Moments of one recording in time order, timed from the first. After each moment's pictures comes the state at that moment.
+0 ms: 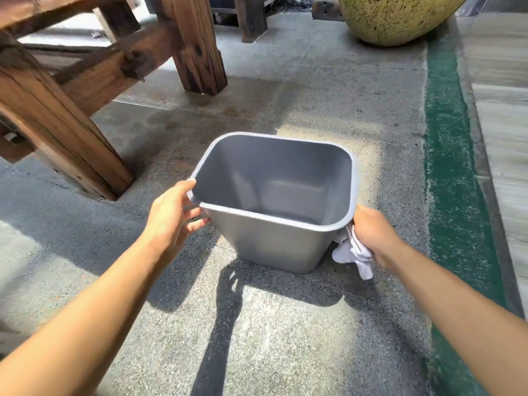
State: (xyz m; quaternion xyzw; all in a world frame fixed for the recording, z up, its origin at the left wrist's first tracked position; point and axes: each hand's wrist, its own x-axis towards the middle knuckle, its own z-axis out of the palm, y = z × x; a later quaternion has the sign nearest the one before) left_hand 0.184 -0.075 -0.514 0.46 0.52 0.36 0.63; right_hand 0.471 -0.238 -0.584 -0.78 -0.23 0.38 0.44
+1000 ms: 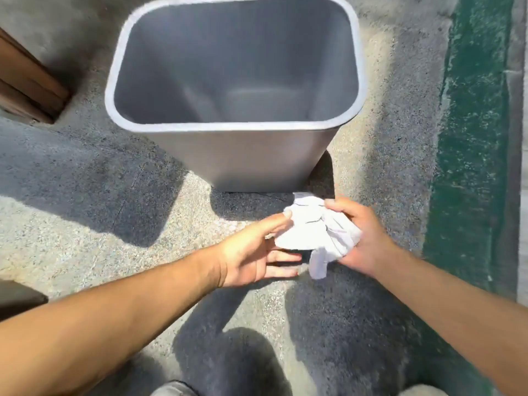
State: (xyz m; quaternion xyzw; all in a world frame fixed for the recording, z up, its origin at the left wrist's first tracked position) left_hand 0.228 -0.203 -0.670 0.25 0.45 -0.12 0.85; right_hand 0.412 -0.307 -0.690 -0.36 0.04 0.74 0.57
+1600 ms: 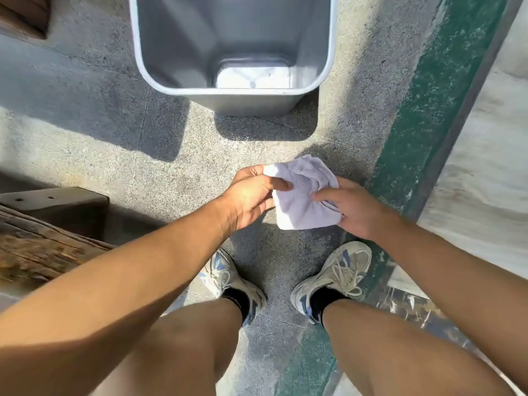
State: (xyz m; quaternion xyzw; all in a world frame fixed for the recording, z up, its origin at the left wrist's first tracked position) left_hand 0.232 -0.247 -0.504 0.23 0.60 -0.05 0.76; right_hand 0.389 -0.381 -0.529 -0.58 0.06 0.72 0.39
